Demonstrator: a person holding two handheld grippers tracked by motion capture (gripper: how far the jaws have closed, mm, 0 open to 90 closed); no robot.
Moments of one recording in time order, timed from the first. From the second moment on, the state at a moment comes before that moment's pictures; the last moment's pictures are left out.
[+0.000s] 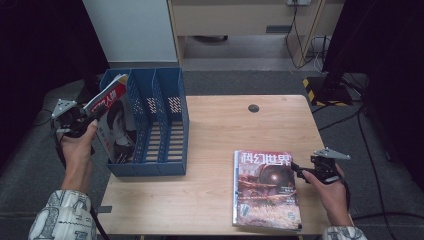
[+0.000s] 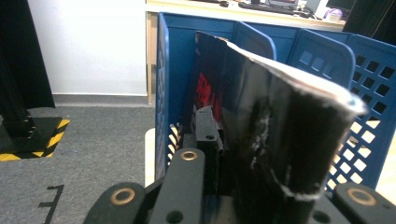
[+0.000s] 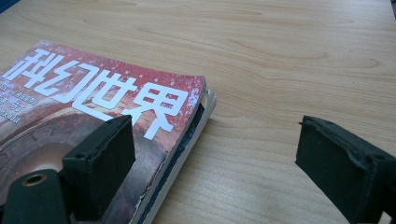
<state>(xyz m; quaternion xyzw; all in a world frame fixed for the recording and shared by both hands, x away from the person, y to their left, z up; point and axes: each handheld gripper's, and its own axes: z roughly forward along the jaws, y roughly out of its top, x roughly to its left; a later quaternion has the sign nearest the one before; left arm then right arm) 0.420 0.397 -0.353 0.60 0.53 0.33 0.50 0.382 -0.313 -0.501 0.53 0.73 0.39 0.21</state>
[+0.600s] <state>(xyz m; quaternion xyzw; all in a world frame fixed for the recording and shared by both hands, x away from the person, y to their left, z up) 0.415 0.411 -0.359 0.61 0.55 0.33 0.47 0.383 -0.310 -0.504 0.53 0.73 0.37 0.21</state>
